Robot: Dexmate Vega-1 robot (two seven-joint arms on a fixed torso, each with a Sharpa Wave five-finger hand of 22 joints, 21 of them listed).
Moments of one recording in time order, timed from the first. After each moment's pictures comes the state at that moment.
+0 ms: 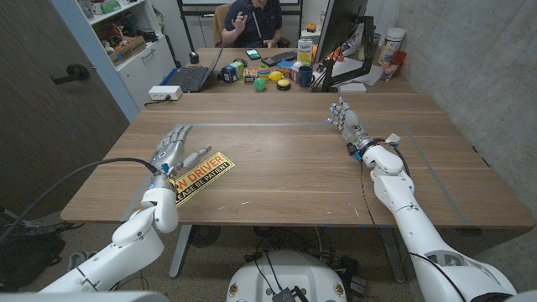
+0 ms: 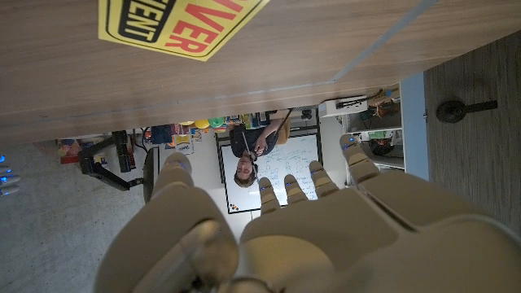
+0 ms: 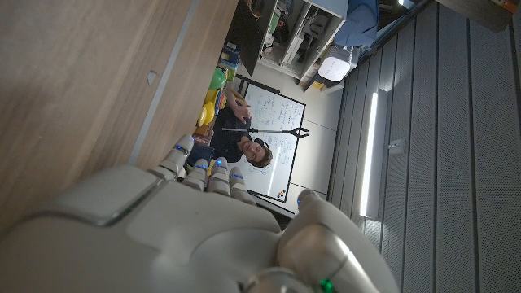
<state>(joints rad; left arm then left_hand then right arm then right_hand) 1.33 0.85 0.30 -2.05 0.47 0.62 0.46 0.41 -0.03 0.18 -0.14 0.35 -0.07 -0.22 0.28 0.20 -0.11 -0.14 0.23 0.19 -0.11 0.01 0.29 0.18 0.04 0.21 0.24 0.18 -0.84 -0.14 -0.01 -1.26 0.19 0.18 0.35 0.02 0.08 0.19 0.17 0.23 -0.06 0.08 0.19 0.18 0.00 0.07 0.19 0.19 -0.11 0.01 0.23 0.18 -0.14 0.03 0.63 0.18</state>
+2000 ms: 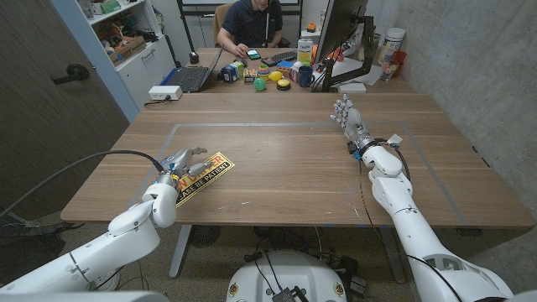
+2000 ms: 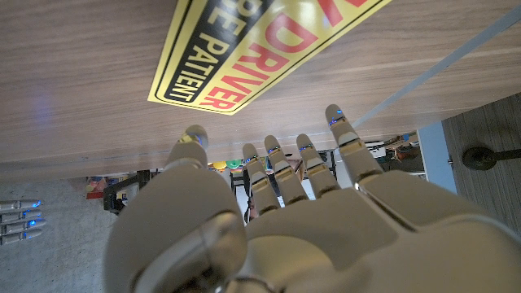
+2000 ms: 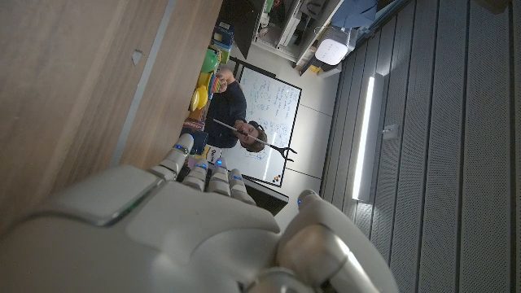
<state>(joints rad) 1.27 0.98 0.38 -2.10 0.34 0.71 0.34 0.65 -0.01 0.25 -0.14 0.38 0.38 -0.22 0.29 0.19 0.39 -0.15 0.20 0.18 0.23 -0.04 0.25 0.17 0.40 0.14 0.20 0.17 -0.86 -0.12 0.00 -1.29 0.20 0.21 0.29 0.02 0.08 0.18 0.17 0.24 -0.09 0.07 0.19 0.18 -0.01 0.07 0.19 0.19 -0.09 0.03 0.23 0.18 -0.13 0.03 0.61 0.18</state>
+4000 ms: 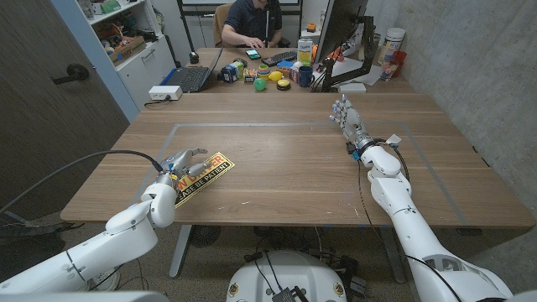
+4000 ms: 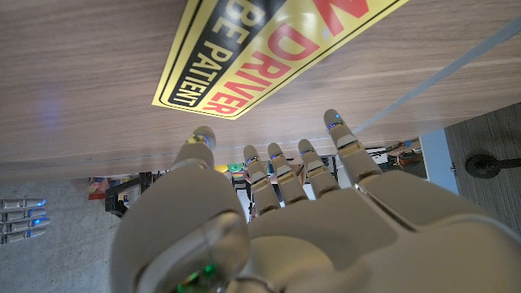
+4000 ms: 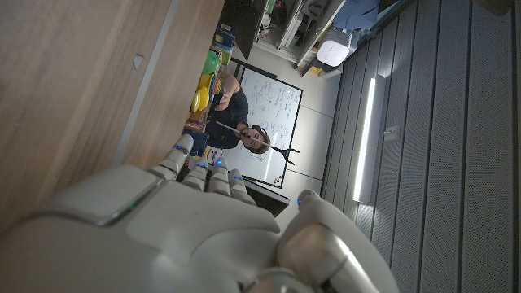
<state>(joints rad) 1.26 1.00 0.39 -2.11 0.29 0.71 0.34 0.65 0.03 0.27 -0.13 0.36 0.38 -0.22 0.23 0.19 0.32 -0.14 0.20 0.18 0.20 -0.04 0.21 0.17 0.37 0.11 0.18 0.17 -0.86 -0.12 -0.01 -1.29 0.19 0.21 0.28 0.02 0.08 0.17 0.17 0.25 -0.09 0.07 0.19 0.18 -0.01 0.07 0.19 0.19 -0.09 0.03 0.23 0.18 -0.13 0.04 0.60 0.18</state>
